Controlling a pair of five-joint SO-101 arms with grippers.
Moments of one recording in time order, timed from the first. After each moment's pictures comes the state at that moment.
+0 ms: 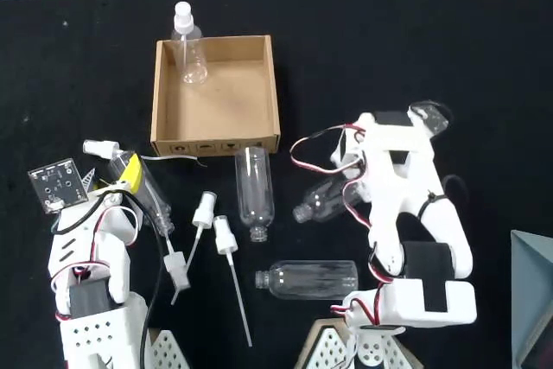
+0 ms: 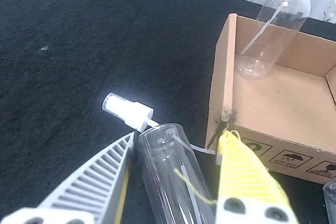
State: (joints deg) left arm -18.2 -103.5 95.6 39.9 6.8; right arm 1.9 -0.7 30.3 69.8 -50.1
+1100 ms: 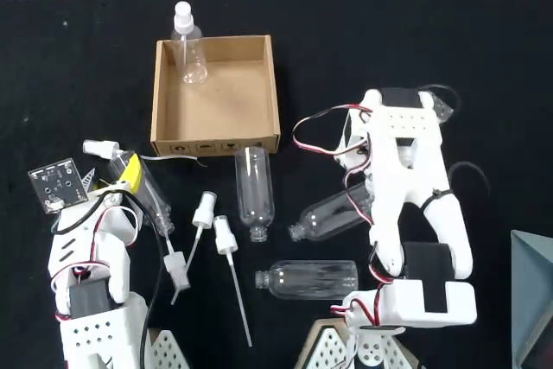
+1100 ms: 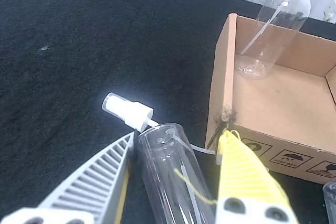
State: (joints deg) left arm -18.2 -103.5 95.6 39.9 6.8; right arm 1.8 -0.7 19.2 88.7 -49.4
